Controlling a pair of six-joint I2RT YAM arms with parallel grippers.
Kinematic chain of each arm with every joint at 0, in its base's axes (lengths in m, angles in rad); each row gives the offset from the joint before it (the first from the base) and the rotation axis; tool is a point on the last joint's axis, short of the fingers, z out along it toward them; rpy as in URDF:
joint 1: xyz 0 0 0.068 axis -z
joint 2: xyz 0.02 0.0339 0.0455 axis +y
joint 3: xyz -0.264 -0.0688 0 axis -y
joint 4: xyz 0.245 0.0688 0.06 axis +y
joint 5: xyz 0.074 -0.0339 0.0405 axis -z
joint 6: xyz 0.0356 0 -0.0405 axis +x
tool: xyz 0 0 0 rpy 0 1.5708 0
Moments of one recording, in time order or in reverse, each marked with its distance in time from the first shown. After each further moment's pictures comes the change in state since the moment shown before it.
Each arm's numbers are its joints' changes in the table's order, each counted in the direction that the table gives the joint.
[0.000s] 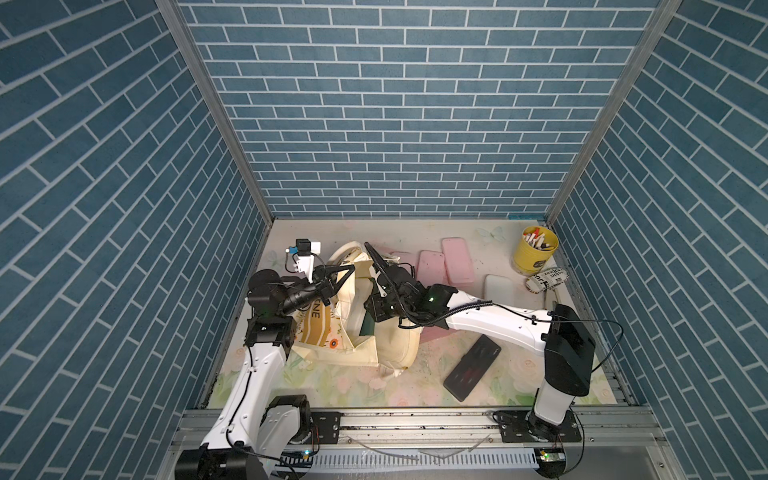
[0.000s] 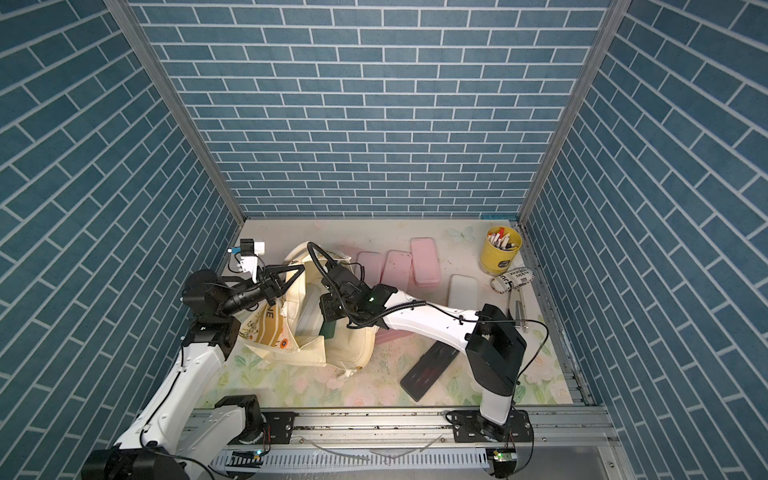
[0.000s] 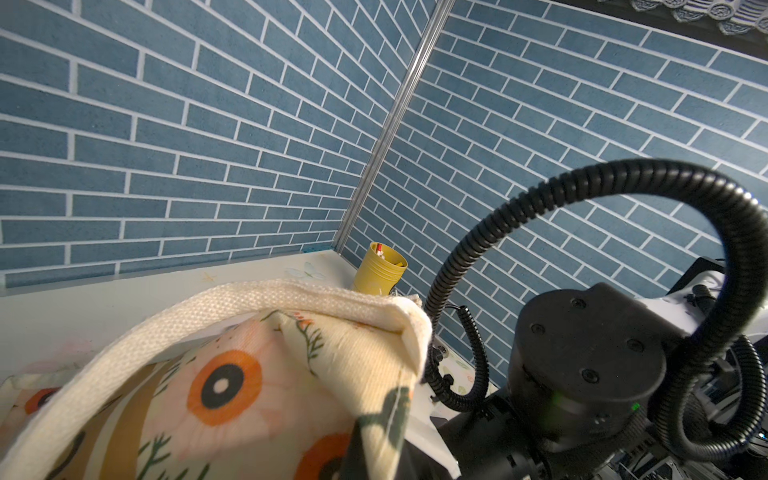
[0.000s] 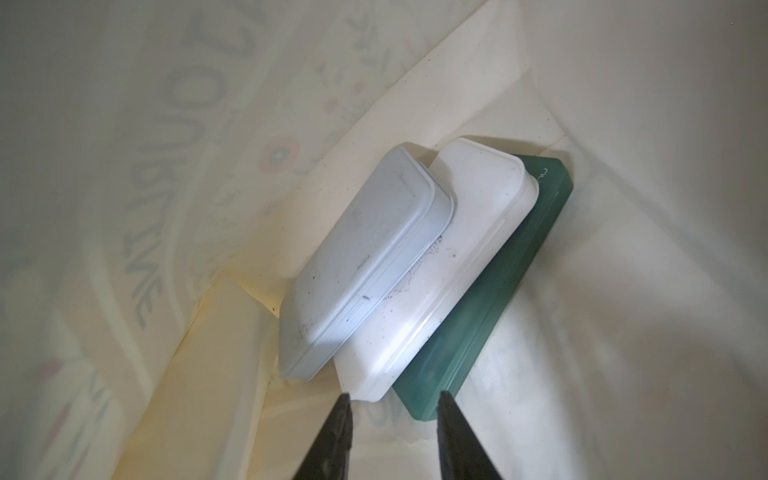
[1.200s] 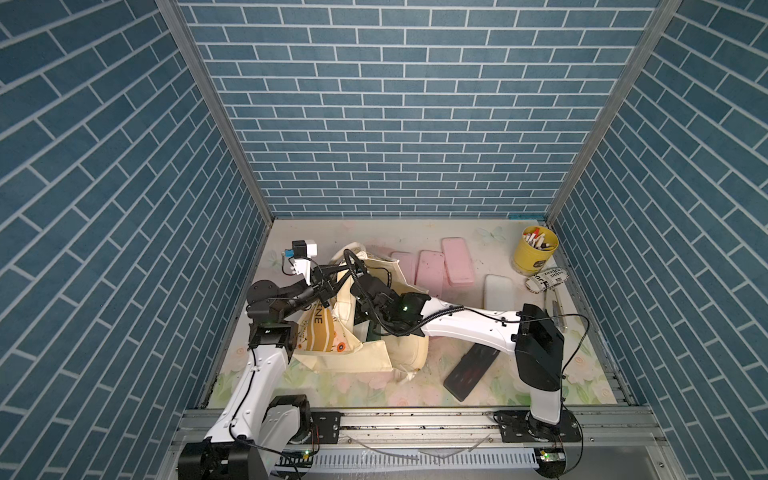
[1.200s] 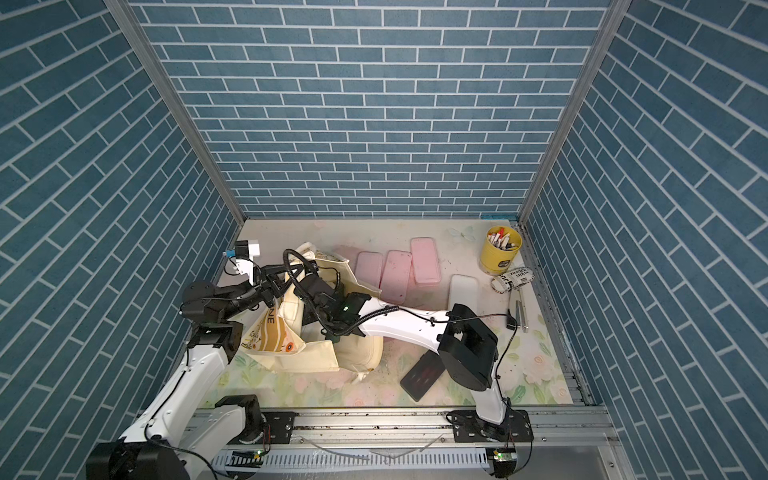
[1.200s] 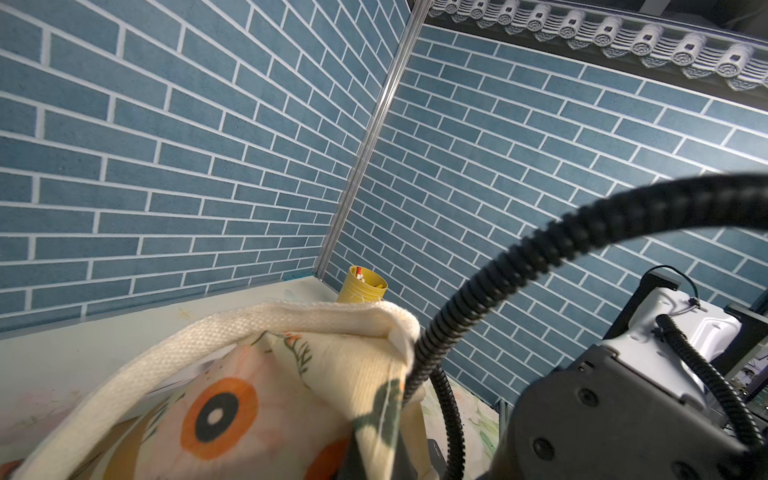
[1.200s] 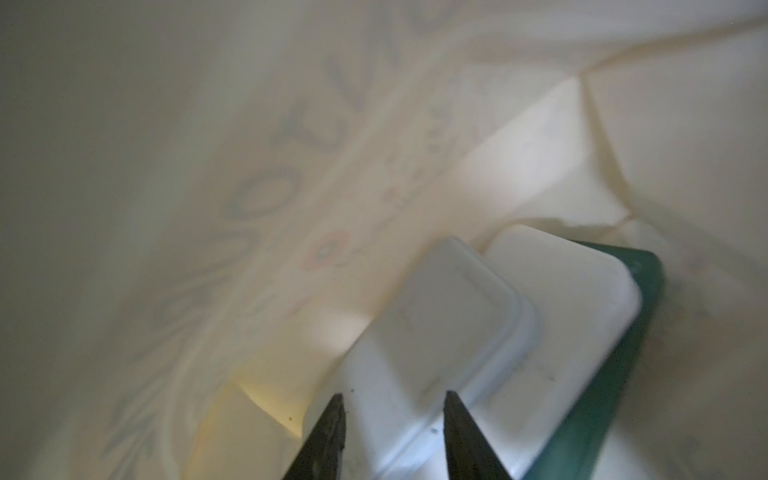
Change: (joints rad) left arm 0.001 0.013 -0.072 -0.311 0.029 -0.162; right arm -0.120 0.190 0.203 -0.078 0.166 -0.018
